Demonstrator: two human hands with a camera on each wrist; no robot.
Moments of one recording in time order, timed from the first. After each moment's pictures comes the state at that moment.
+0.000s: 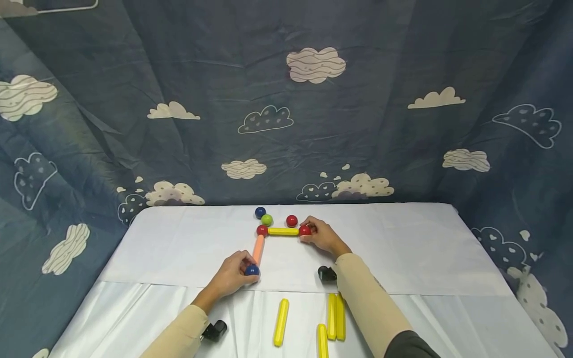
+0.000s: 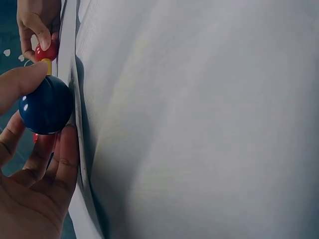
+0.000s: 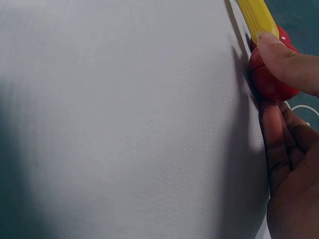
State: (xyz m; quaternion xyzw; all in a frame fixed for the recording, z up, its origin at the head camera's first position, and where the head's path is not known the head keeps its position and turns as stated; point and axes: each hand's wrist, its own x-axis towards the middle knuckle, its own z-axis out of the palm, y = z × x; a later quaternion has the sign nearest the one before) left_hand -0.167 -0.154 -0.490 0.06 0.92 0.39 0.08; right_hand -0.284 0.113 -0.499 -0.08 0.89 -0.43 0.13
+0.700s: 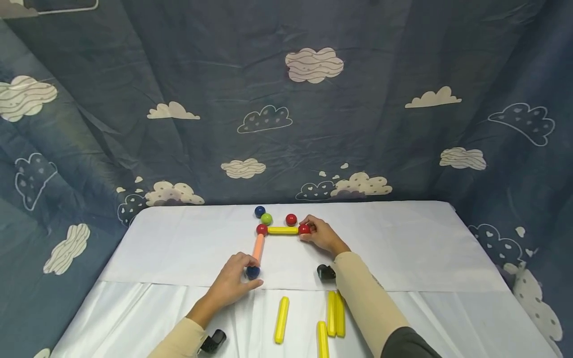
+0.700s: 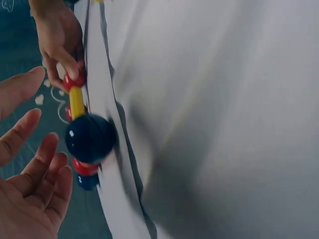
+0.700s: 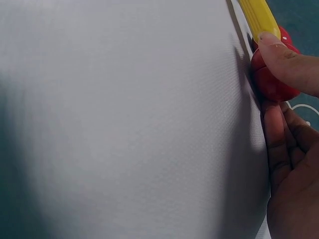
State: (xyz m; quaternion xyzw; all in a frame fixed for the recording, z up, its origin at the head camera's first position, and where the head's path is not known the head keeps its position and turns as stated) left_hand -0.136 -0.146 -0.470 0.15 0.93 0.33 -0.02; right_hand -0.280 0.112 -0.503 -0.08 0.89 -0.44 0.12
